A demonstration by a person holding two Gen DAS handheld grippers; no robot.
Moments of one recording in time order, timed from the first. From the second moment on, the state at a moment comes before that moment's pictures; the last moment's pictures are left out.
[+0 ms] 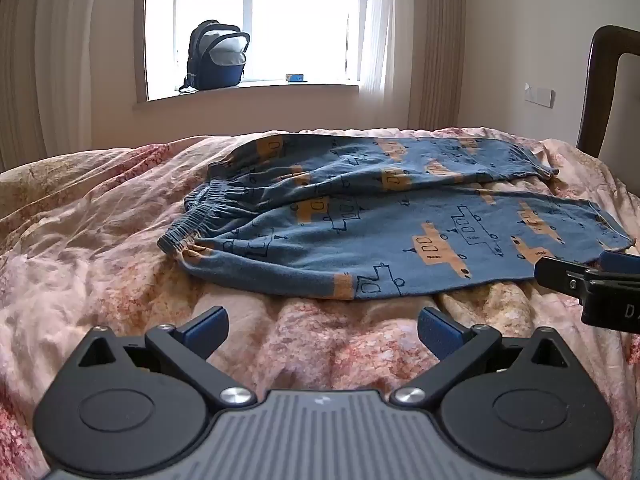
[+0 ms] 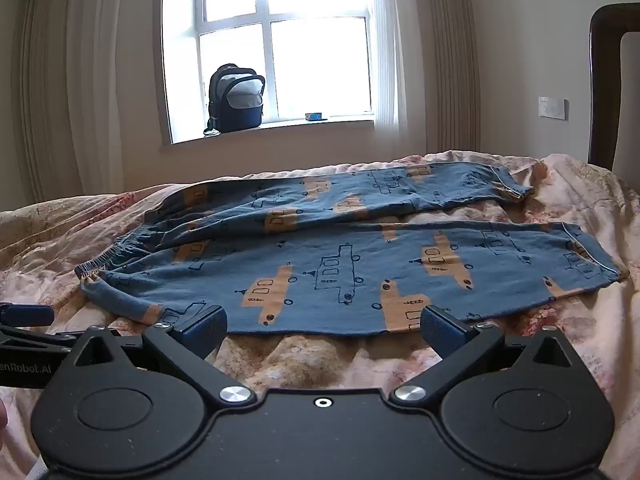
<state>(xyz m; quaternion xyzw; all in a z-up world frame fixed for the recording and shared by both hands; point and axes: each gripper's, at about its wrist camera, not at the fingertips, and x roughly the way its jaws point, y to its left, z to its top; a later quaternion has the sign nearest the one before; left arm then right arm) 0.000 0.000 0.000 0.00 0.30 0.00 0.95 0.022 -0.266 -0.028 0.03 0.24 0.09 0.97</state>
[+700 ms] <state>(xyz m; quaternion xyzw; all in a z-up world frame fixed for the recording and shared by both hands) 0.000 0.000 -0.004 0.00 0.31 0.00 0.95 0.024 -0.266 -0.029 0.03 0.24 0.09 0.97</state>
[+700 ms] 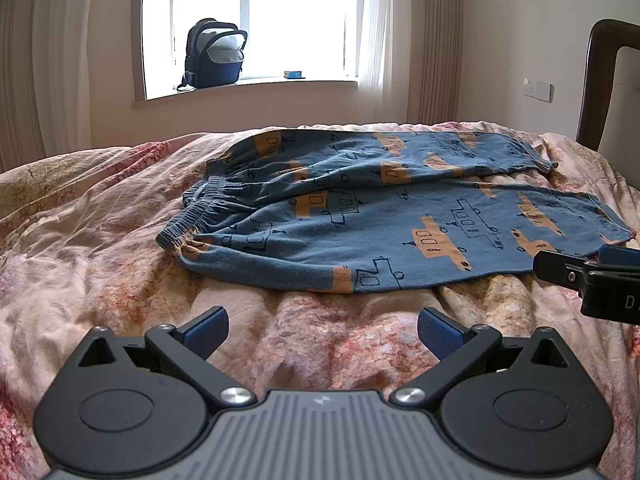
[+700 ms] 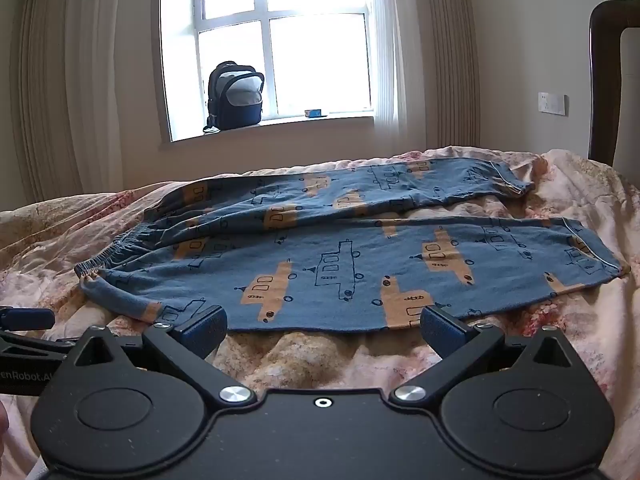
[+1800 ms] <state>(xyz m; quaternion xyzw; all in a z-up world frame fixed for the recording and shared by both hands) -0.002 -0.001 -0.008 0.01 0.32 0.00 0.95 0.025 -0.266 -0.030 0.03 0.24 0.09 0.96</state>
